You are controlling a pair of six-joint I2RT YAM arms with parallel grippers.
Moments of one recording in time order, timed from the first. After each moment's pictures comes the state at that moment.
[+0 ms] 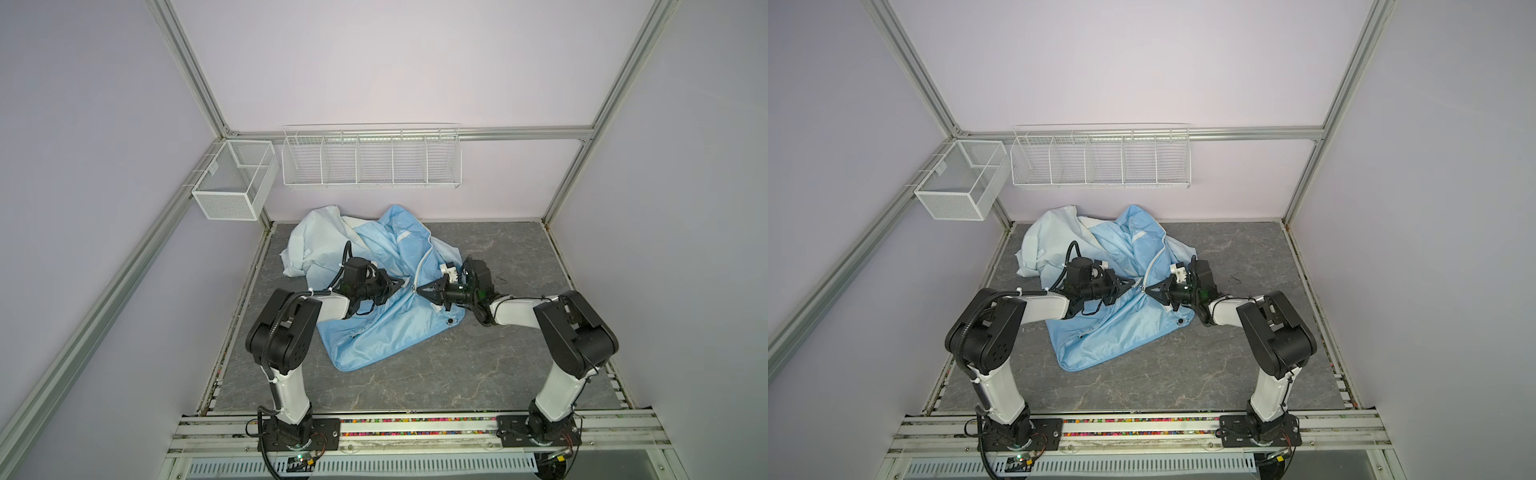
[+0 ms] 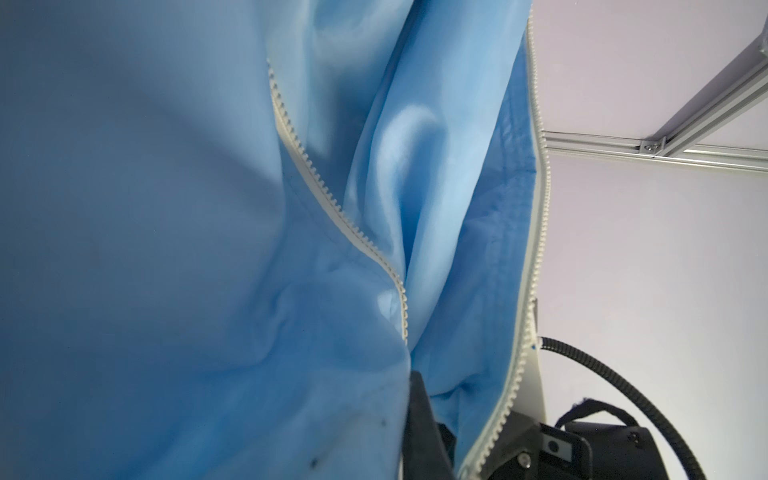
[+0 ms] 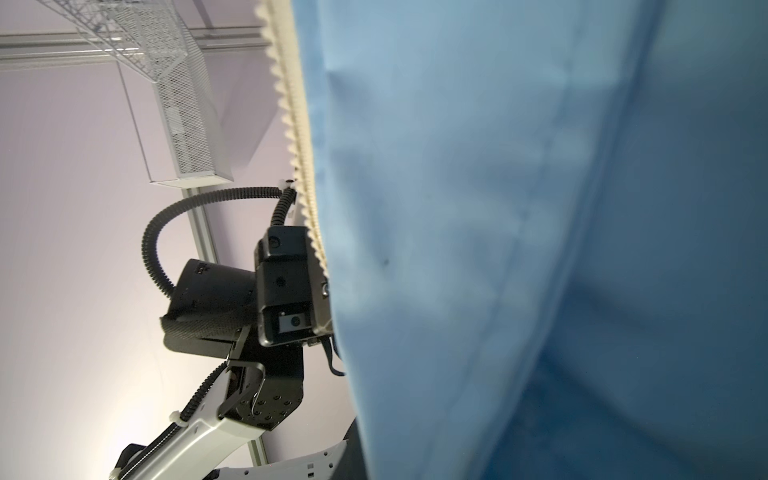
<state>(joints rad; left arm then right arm) -0.44 1.82 0.90 0.40 0.60 -1.26 0.43 1.78 0.84 0.54 -0.80 1.33</state>
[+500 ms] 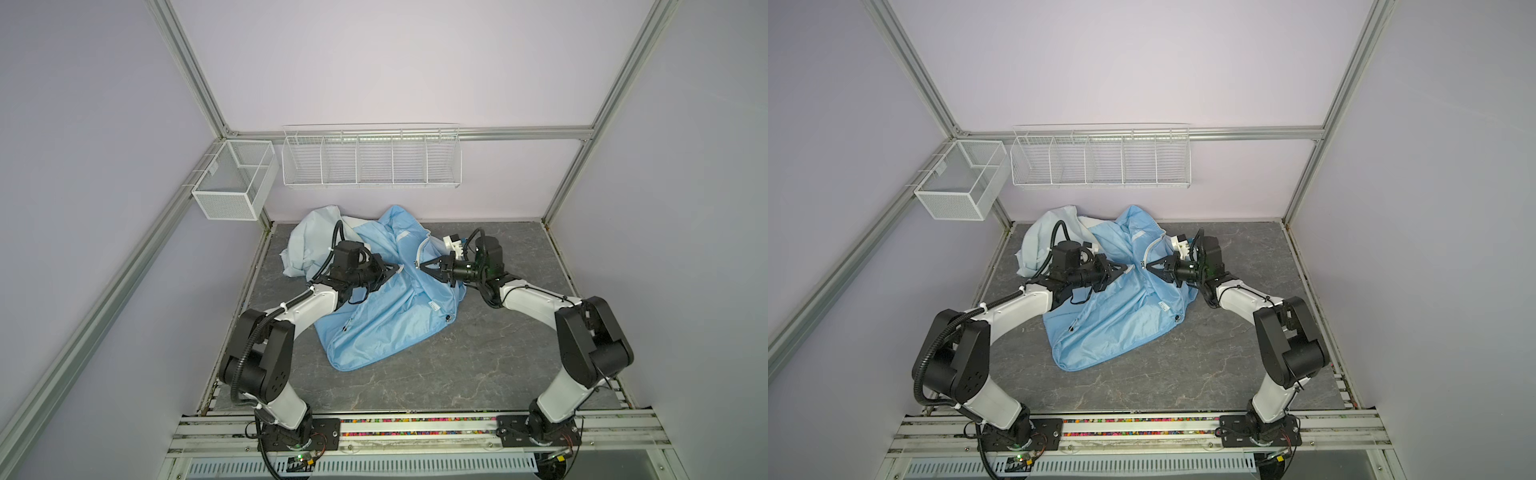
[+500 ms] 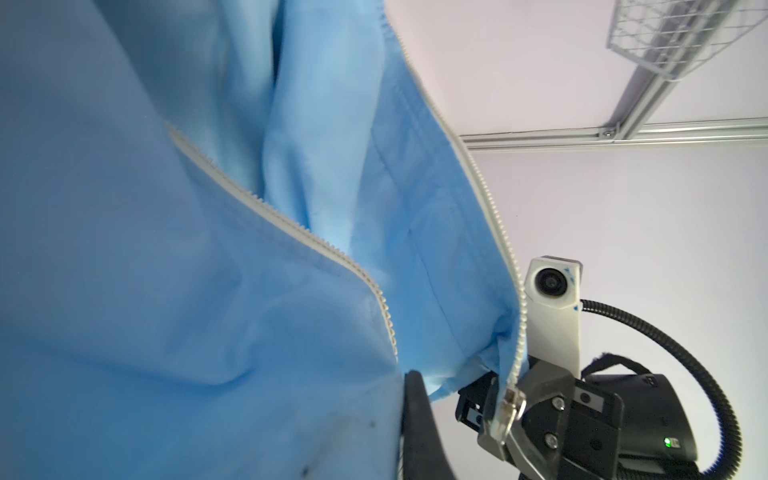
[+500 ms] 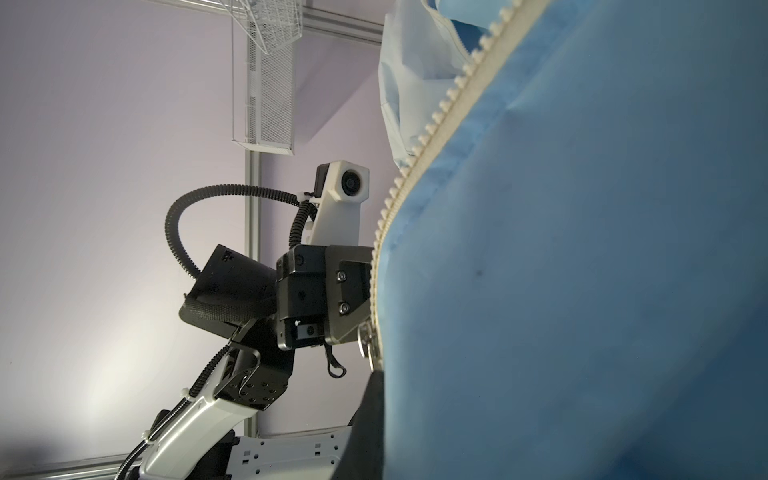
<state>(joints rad) -0.43 1.62 1.03 0.14 0.57 -1.15 0.38 1.70 1.04 0.36 -0.91 1.15</state>
